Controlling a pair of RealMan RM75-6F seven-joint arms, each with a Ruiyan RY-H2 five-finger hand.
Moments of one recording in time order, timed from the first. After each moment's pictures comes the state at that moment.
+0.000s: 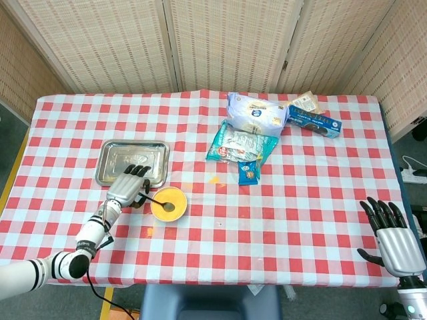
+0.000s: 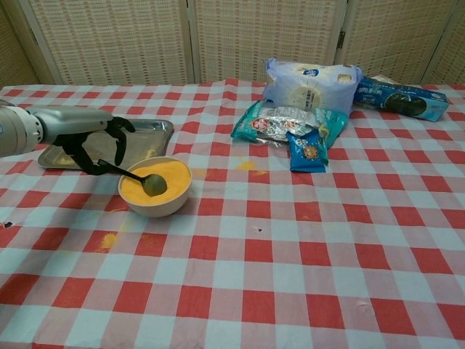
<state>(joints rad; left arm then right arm) -0.86 -1.38 -0.11 -1.48 0.83 0.80 0.44 0.04 -1.11 -0.01 -1.60 -1.56 1.46 -0.09</state>
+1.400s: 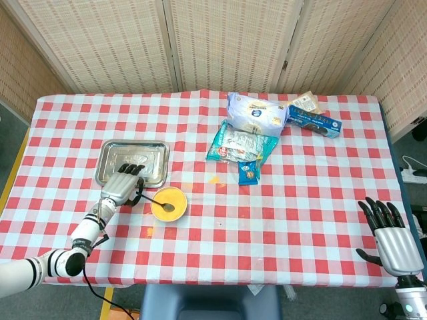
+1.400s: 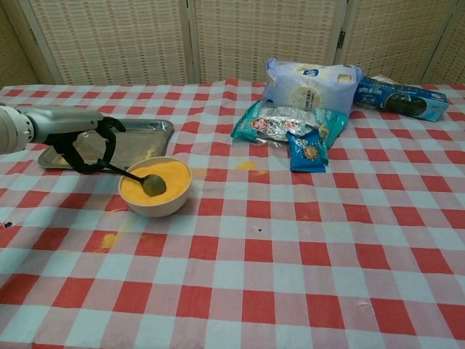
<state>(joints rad) -0.86 -1.37 -0.09 -1.45 0.84 0.79 0.39 0.04 -1.11 -0.01 -1.61 -1.55 1.45 -0.11</state>
